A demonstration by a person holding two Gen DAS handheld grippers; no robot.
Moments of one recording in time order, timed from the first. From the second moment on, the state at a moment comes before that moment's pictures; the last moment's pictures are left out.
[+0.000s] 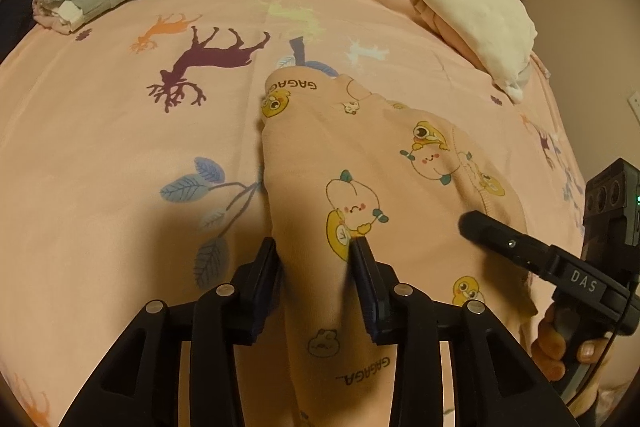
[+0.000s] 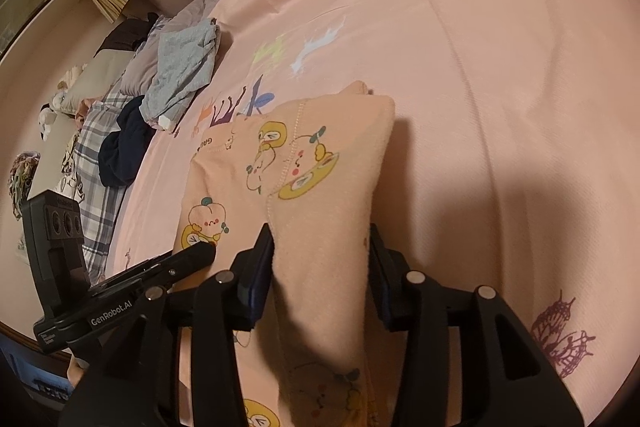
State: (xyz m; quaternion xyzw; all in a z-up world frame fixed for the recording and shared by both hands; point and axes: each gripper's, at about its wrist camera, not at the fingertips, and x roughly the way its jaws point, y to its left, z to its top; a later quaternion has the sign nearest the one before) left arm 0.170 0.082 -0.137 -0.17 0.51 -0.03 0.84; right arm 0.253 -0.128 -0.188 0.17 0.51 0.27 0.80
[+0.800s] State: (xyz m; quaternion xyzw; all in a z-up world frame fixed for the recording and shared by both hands) left arm 0.154 0.084 -0.134 -0.15 0.50 -0.02 0.85; right arm 0.244 -0.153 -0.189 0.22 0.51 0.26 0.79
